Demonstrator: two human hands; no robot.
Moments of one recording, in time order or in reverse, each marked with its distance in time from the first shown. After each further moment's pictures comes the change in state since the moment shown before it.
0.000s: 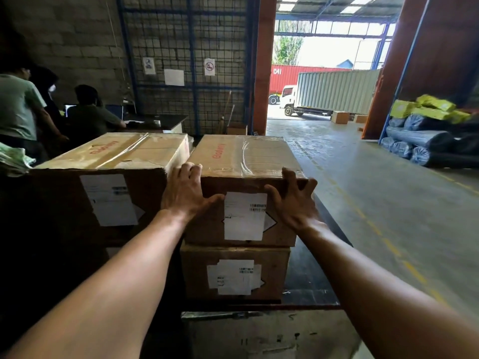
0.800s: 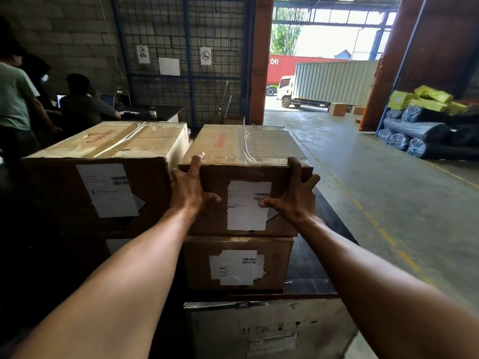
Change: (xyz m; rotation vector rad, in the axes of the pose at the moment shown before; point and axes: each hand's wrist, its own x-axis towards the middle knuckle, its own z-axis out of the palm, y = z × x) left_hand -0.015 0.009 -0.002 -0.453 -0.072 -0.319; right_hand -0.001 0.001 0.025 0.093 0.120 0.009
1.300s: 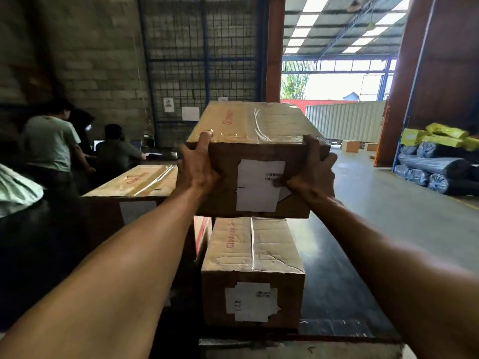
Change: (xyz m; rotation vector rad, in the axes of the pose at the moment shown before) left_hand 0.009 0.076 -0.109 0.032 0.284 0.178; right_hand 0.030 -0.097 -0.098 0.122 0.207 -0.217
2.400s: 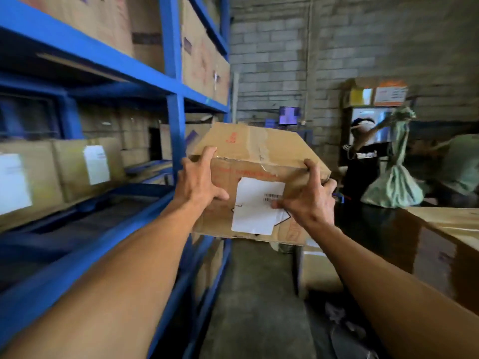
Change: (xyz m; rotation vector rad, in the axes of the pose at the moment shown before) left_hand -0.261 0.087 -0.249 1.057 0.818 -1.105; right_hand -0.163 -0.248 0.057 1.039 -1.103 -0.631
